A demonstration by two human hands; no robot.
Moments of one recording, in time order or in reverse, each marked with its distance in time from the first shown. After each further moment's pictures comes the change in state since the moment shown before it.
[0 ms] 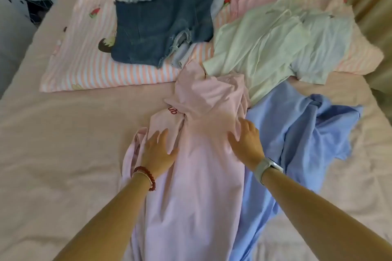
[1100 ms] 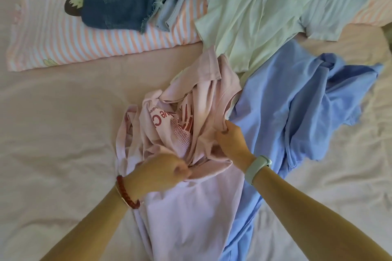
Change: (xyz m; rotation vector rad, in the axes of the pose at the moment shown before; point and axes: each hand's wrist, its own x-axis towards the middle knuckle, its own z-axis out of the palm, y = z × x) left_hand -0.058 0.018 -0.014 0.191 -0.540 0.413; right_hand -0.028 -0.013 0.040 0.394 -0.193 0.364
